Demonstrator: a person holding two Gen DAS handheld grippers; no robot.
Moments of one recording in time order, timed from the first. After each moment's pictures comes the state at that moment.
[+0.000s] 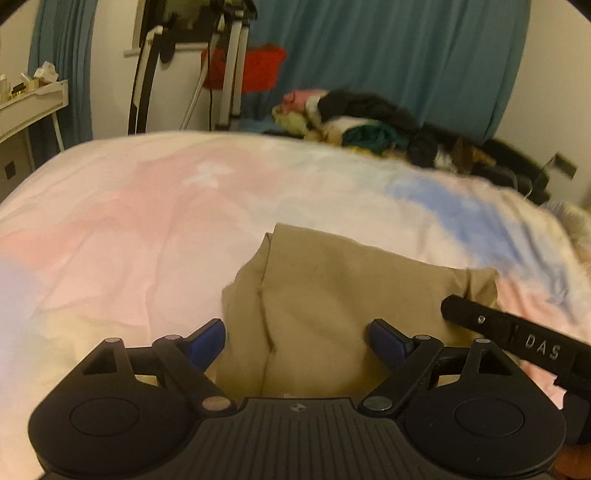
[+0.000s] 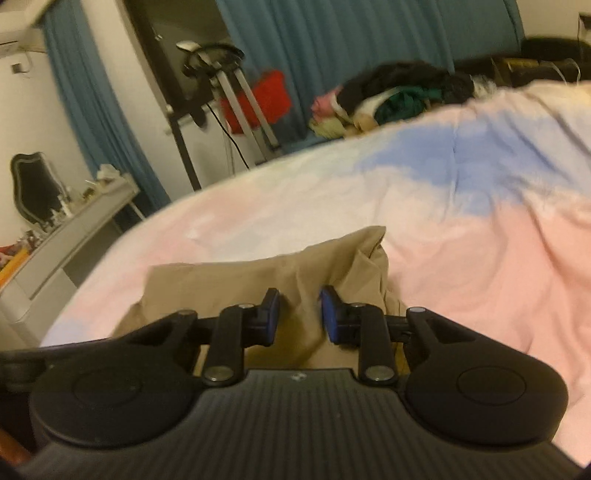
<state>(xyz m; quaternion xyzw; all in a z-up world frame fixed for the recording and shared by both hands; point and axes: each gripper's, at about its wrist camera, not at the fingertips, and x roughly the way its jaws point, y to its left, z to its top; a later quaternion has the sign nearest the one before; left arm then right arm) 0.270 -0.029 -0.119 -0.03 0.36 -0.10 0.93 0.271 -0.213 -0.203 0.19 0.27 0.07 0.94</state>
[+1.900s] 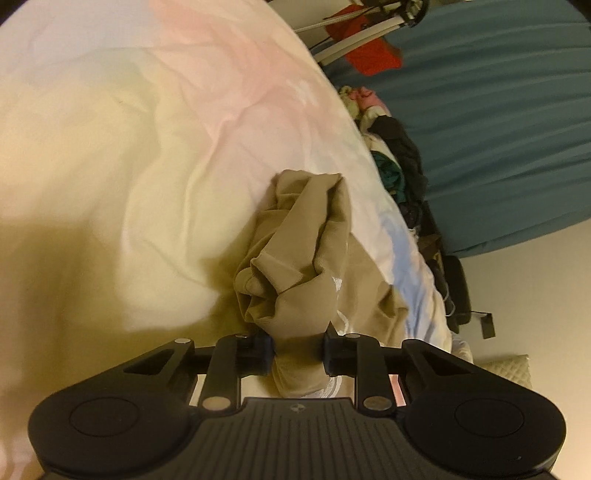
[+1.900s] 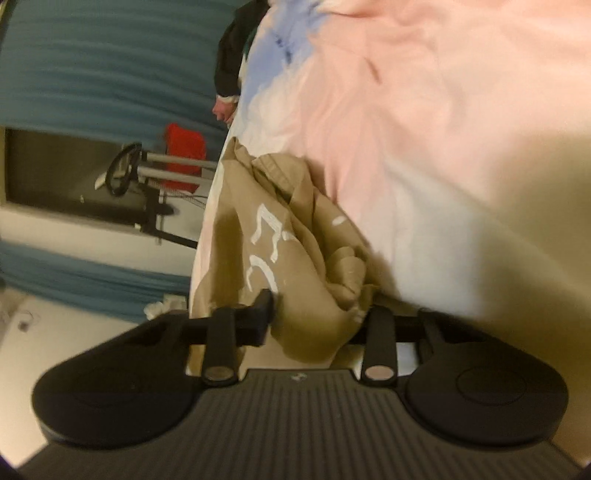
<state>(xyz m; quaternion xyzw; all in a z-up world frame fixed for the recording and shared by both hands) 0.181 0.063 -0.137 -0.44 0.41 -0.11 0.79 0.177 -0.232 -0.263 0.59 0.27 0.01 0.76</state>
